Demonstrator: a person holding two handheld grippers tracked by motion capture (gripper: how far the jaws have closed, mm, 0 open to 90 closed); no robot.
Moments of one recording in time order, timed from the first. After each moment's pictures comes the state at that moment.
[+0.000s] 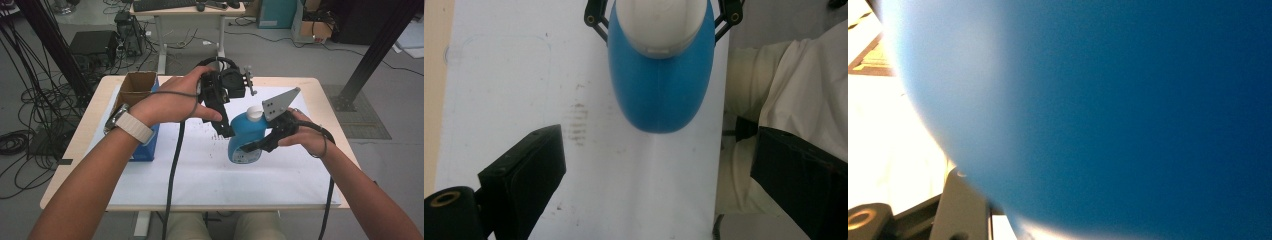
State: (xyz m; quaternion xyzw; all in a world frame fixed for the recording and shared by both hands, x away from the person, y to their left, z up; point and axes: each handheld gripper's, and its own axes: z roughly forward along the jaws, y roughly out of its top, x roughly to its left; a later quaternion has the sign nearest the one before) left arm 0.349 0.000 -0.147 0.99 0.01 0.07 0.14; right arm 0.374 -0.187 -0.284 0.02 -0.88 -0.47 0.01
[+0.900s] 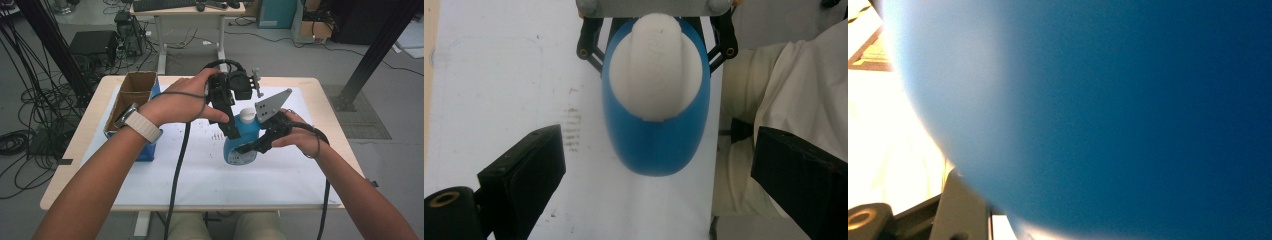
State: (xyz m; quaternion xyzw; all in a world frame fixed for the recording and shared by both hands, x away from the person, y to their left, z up) left arm 0.353 -0.012 -0.153 0.99 0.01 0.06 0.13; right arm 0.373 -0.174 -0.288 0.02 -0.89 -0.45 0.02
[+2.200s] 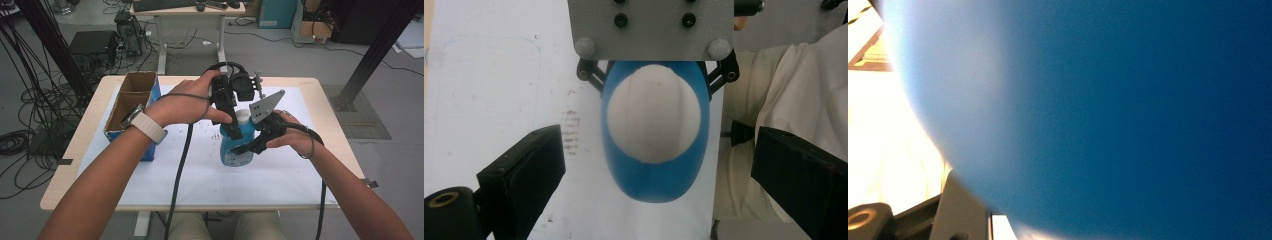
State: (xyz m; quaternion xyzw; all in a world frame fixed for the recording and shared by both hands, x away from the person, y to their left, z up) left arm 0.358 -0.017 -0.161 0.99 0.01 0.05 0.13; right arm 0.377 -0.163 -0.296 0.02 -0.89 -0.45 0.02
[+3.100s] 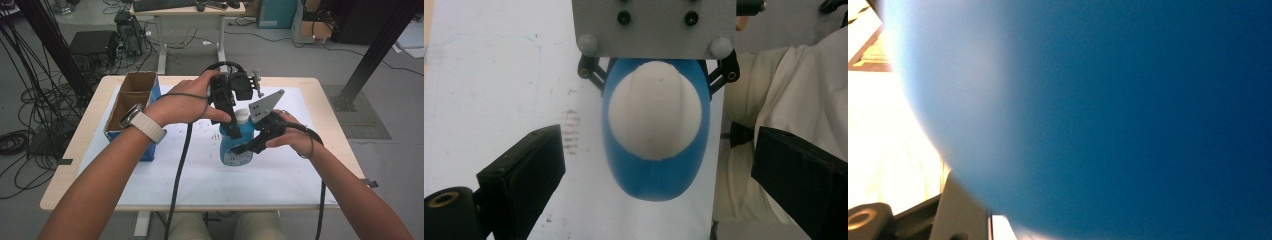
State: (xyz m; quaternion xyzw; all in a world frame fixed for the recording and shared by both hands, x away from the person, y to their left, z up) left arm 0.361 -0.015 -0.162 0.99 0.02 0.05 0.14; right arm 0.379 -0.162 -0.296 0.02 -0.89 -0.45 0.02
